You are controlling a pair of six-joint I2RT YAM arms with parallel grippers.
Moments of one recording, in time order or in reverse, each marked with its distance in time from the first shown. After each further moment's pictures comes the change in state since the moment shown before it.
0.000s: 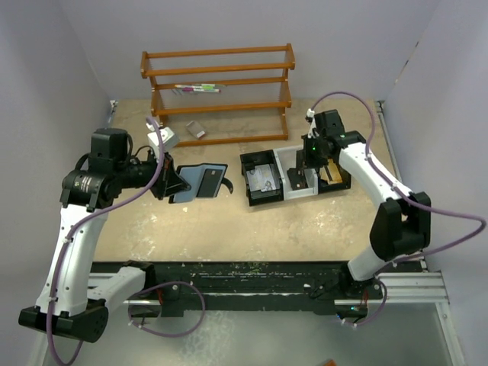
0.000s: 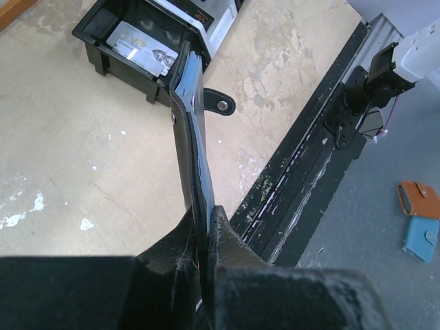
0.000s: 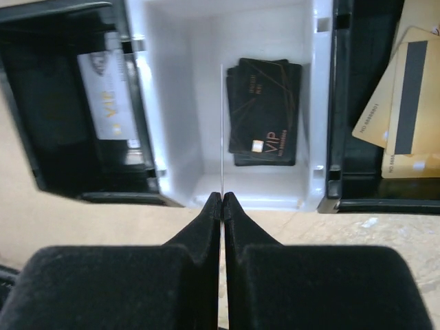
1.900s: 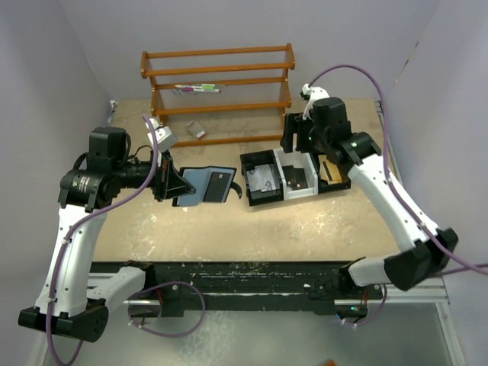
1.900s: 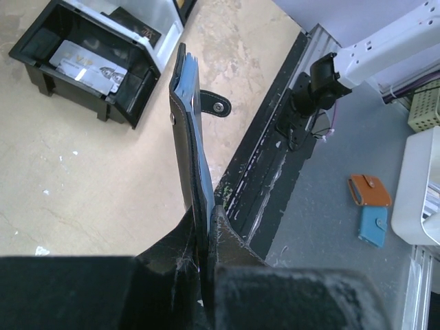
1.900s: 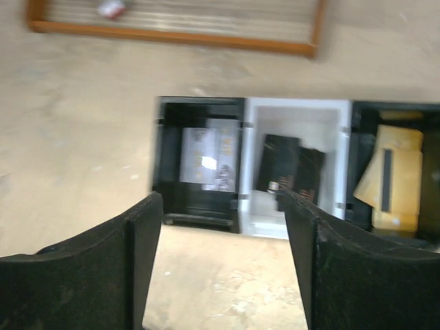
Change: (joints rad) left arm 0.000 -0.005 0.014 -0.002 0.151 -0.045; right arm 0.174 -0.146 0.158 0.013 0.206 -0.002
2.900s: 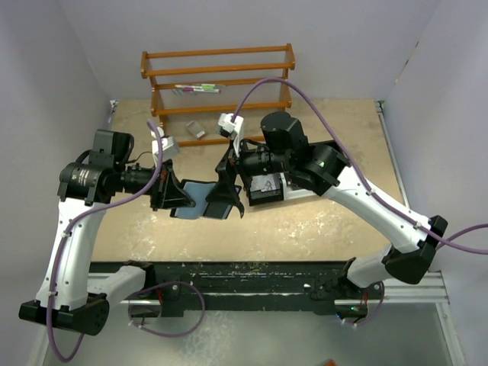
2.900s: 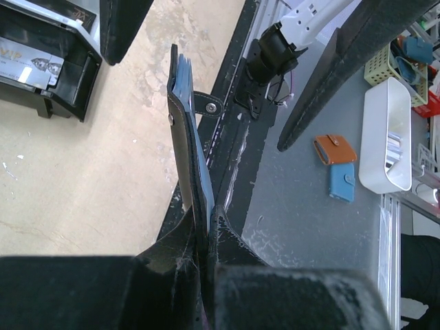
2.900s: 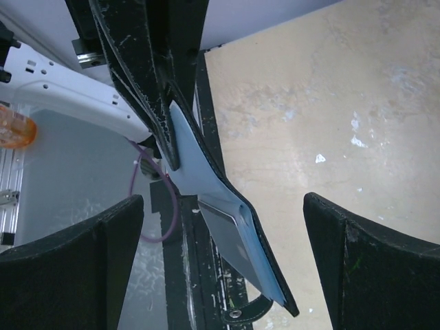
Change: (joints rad) left arm 0.000 0.053 0.068 -0.257 0.156 0.243; right arm 0.488 0.019 0.173 0.125 -0.604 -0.137
